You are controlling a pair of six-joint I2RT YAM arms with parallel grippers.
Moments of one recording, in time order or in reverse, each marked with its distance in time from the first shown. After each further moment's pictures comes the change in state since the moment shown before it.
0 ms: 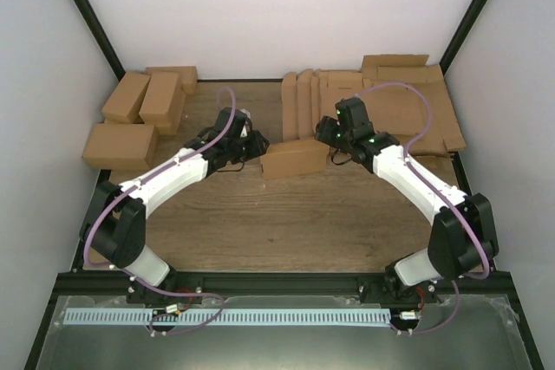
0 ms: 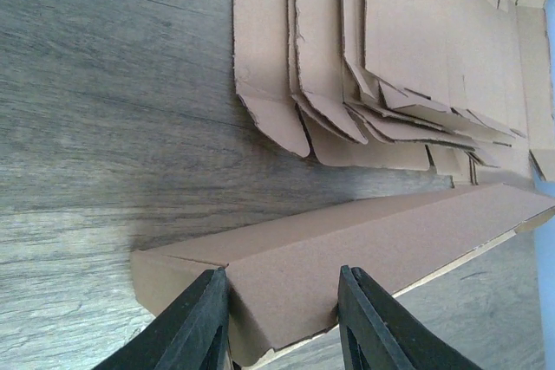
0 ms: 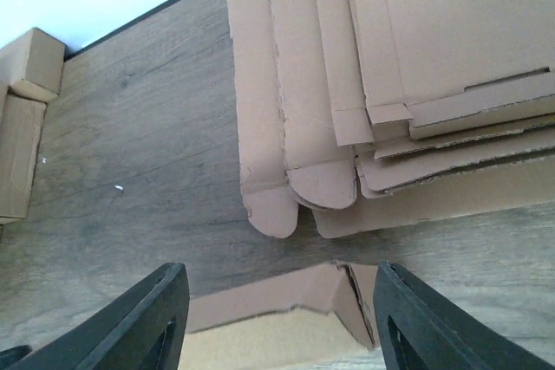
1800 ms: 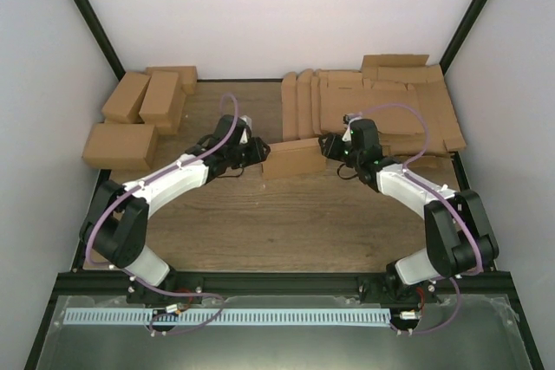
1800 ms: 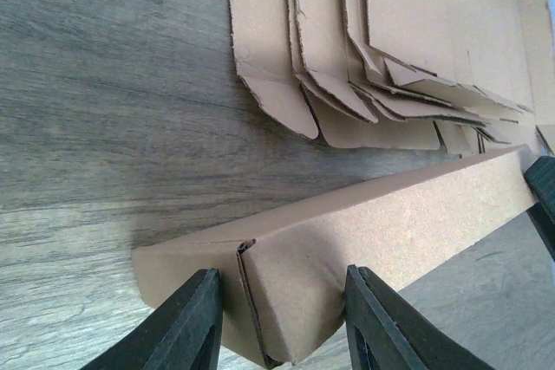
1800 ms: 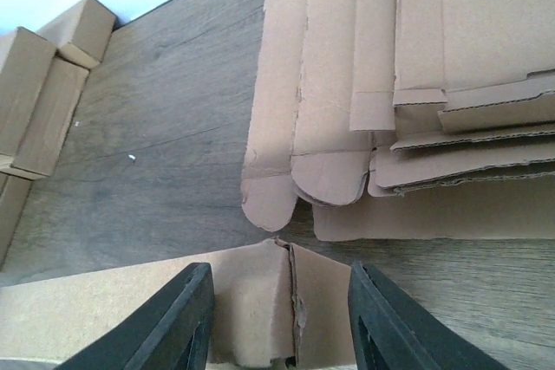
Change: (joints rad) left arm -0.003 0.006 -0.081 0.085 0.037 0.045; right arm -0.089 0.032 -0.284 0.403 -0.214 -0.130
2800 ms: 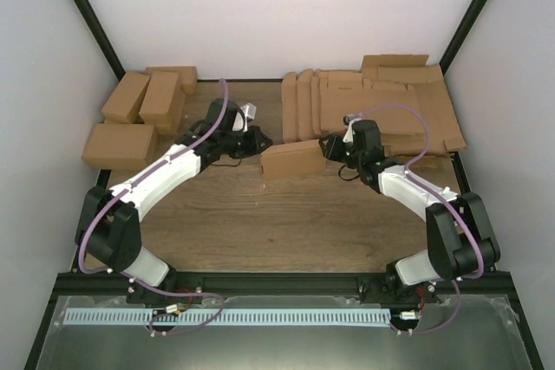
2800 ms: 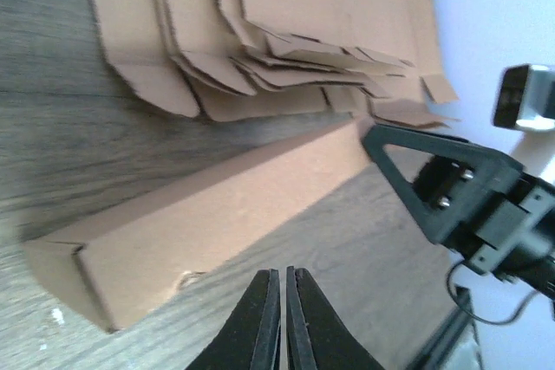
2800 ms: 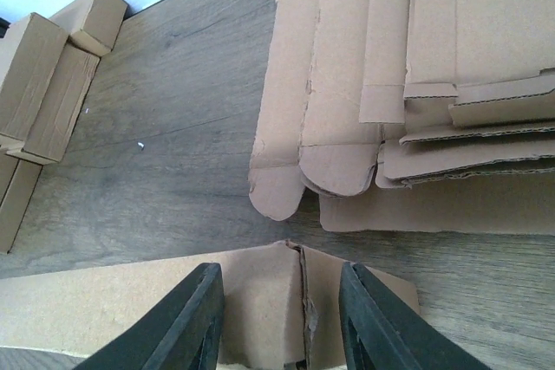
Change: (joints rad) left arm 0.046 -0.043 0.136 -0.124 0.227 0.047; right arm -0.016 -0.022 -0.032 0.036 -0.058 -0.018
